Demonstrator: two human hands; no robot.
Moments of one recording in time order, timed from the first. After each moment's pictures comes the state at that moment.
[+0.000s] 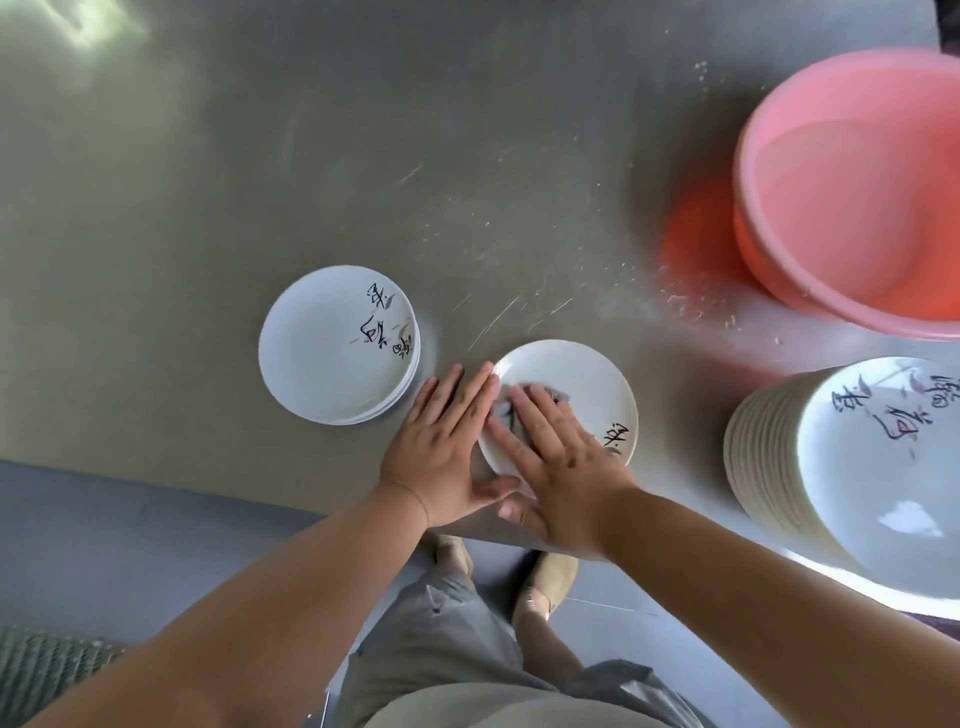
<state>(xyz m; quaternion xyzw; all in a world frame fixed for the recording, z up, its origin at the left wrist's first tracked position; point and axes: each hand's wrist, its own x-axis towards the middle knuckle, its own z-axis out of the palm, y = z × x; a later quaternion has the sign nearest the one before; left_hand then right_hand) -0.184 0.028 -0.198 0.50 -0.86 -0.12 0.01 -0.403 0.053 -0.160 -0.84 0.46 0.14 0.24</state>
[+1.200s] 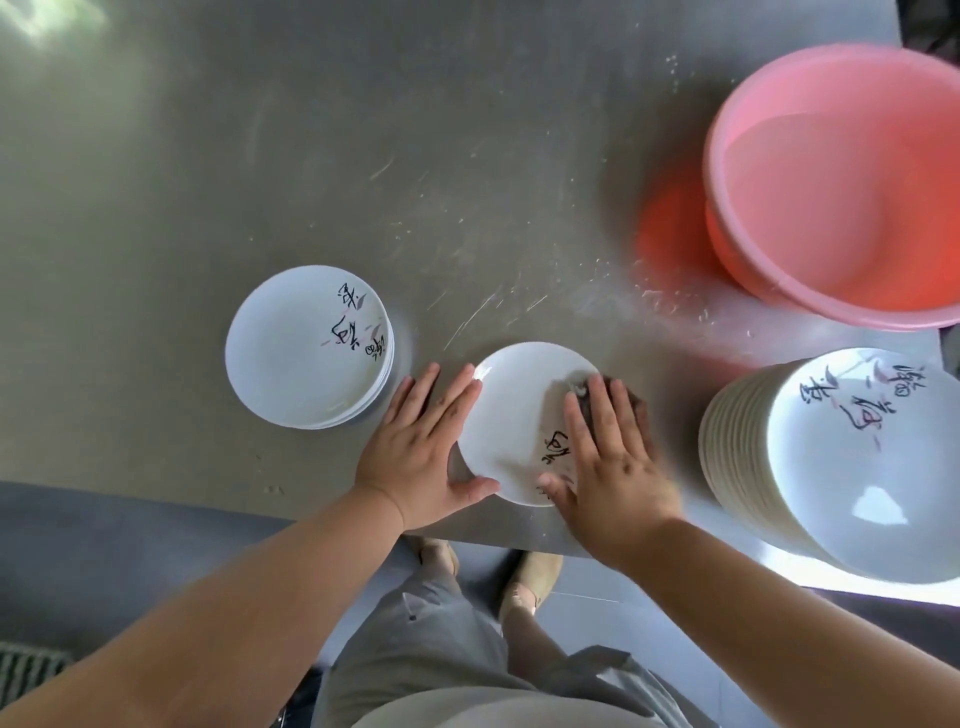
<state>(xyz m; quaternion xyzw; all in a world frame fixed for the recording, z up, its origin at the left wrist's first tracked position) -0.182 0.025 -0.202 0.49 -0.87 -0.11 0.02 -0.440 0.074 -0.150 -0.72 0.65 0.13 0.19</state>
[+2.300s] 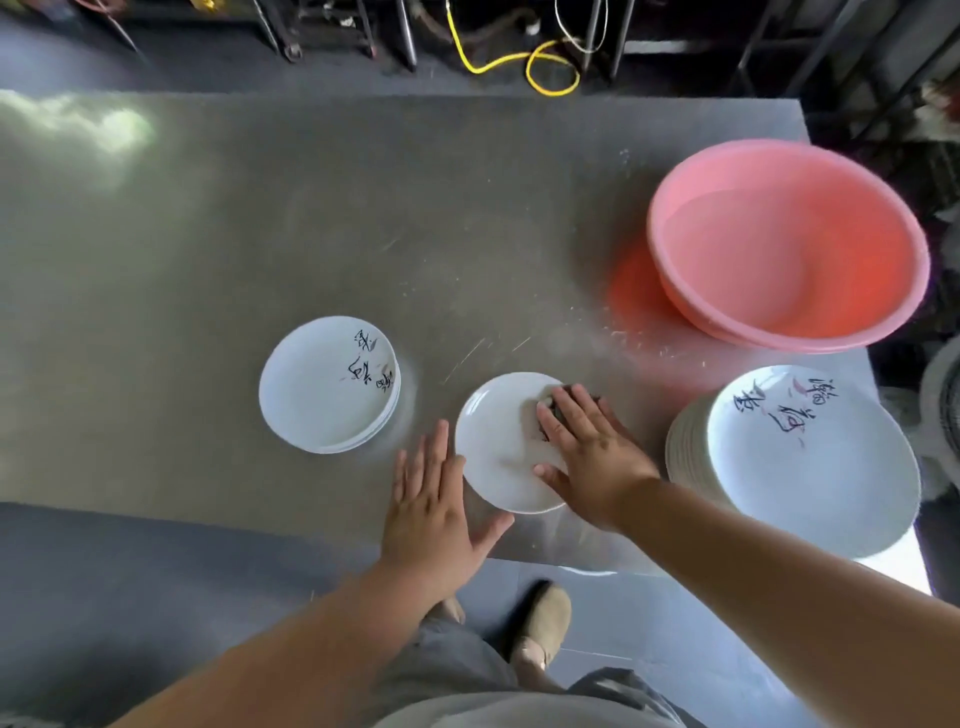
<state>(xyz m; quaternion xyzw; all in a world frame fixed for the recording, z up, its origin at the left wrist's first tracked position) -0.216 0.092 -0.172 0.59 -0.80 -0.11 0.03 -0.464 0.043 -0.146 -0.77 0.59 0.13 0.18</state>
